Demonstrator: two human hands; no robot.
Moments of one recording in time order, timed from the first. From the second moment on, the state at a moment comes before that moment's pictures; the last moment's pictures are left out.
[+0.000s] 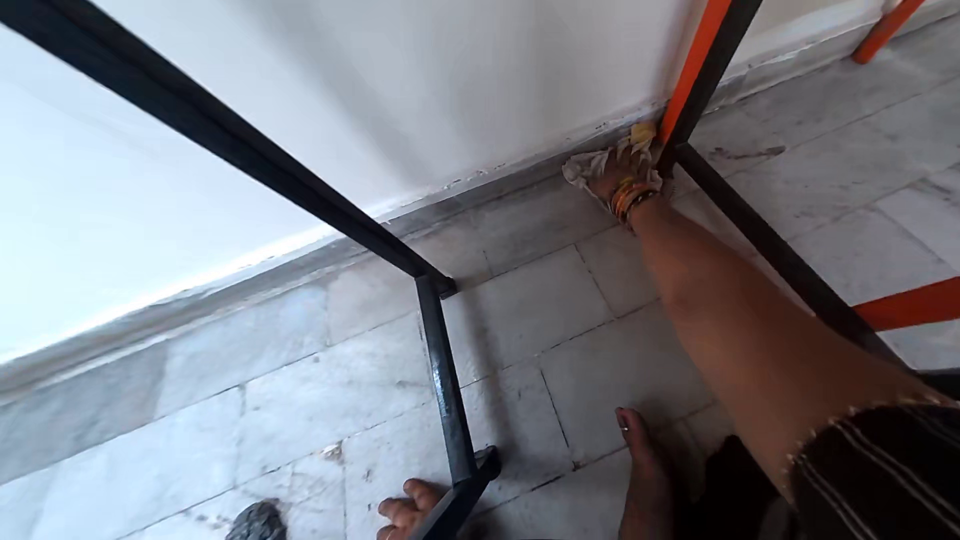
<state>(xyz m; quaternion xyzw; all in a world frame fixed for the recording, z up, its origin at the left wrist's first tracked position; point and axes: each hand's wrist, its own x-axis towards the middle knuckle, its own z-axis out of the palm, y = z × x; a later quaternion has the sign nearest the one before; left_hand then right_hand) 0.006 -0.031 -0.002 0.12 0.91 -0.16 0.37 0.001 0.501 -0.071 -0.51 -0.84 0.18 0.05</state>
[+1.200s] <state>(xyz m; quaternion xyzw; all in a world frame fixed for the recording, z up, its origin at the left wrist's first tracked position) 0.015 -0.011 0.006 0.18 0.90 -0.14 0.37 -0.179 0.291 -0.058 -0.15 -0.96 0.23 -0.09</state>
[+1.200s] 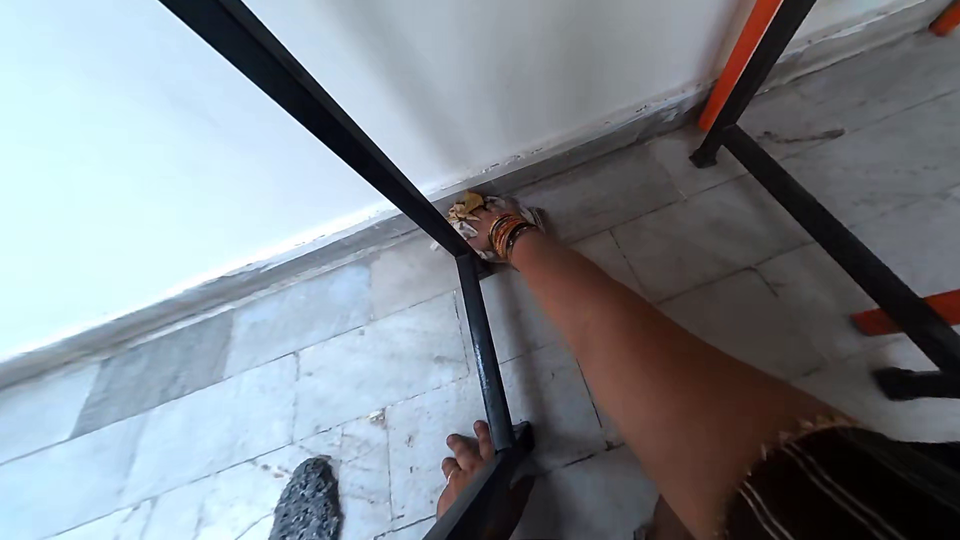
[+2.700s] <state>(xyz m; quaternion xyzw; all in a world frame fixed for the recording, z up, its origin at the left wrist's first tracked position) 0.018 0.014 0.020 0.18 0.84 -0.23 0.45 -0.133 0.262 -0.041 -0.12 -0.95 0.25 -0.12</state>
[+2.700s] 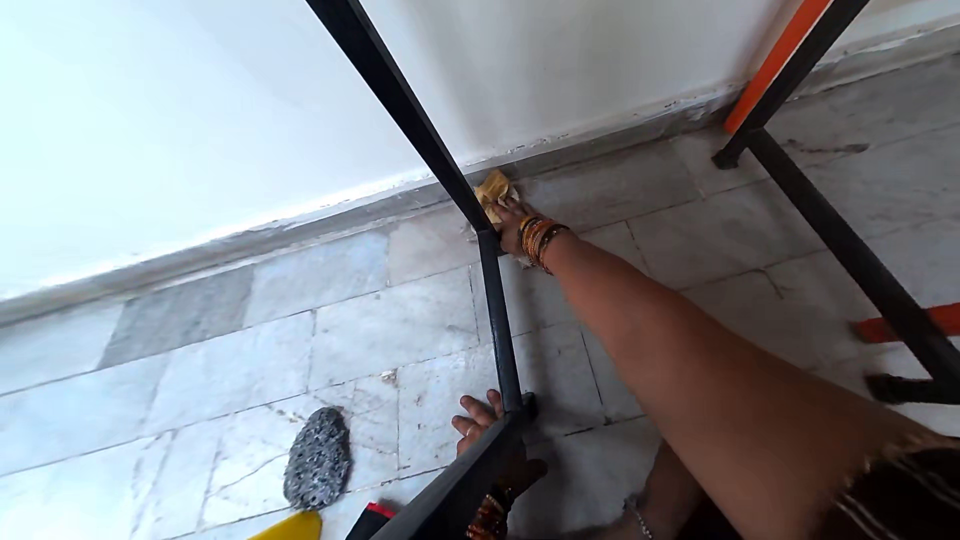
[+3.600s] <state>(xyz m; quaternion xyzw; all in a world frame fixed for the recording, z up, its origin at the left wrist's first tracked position) 0.017 -0.003 0.022 0.23 0.87 -0.18 0.39 0.089 0.134 -0.055 0.02 -0.95 0.25 -0.16</state>
